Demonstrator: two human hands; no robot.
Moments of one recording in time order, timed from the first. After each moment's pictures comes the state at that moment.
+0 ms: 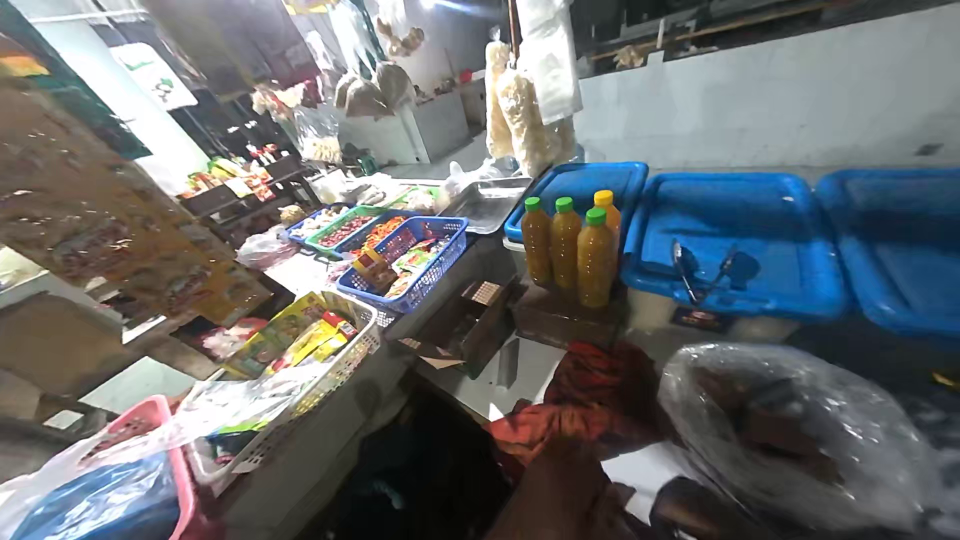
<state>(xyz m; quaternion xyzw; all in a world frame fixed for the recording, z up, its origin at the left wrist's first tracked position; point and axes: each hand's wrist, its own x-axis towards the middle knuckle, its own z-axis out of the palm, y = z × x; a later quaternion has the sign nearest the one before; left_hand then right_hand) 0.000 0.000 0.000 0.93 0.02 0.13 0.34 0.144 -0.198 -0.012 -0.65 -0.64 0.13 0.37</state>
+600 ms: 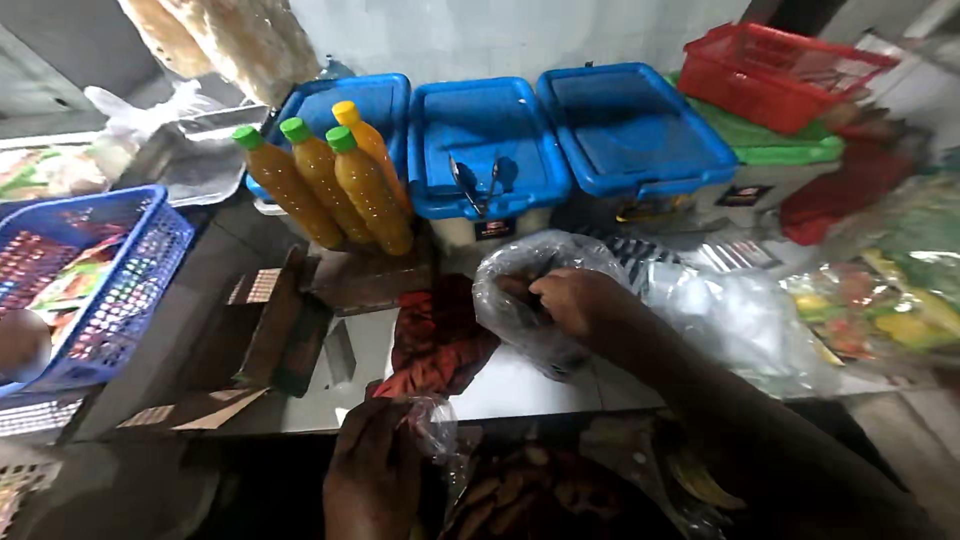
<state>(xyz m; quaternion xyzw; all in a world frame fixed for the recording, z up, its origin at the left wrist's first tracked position) -0.002 0.022 -0.019 0.93 0.12 0.26 0.23 0.237 -0.210 0.022 -0.90 -0.40 0.00 0.17</state>
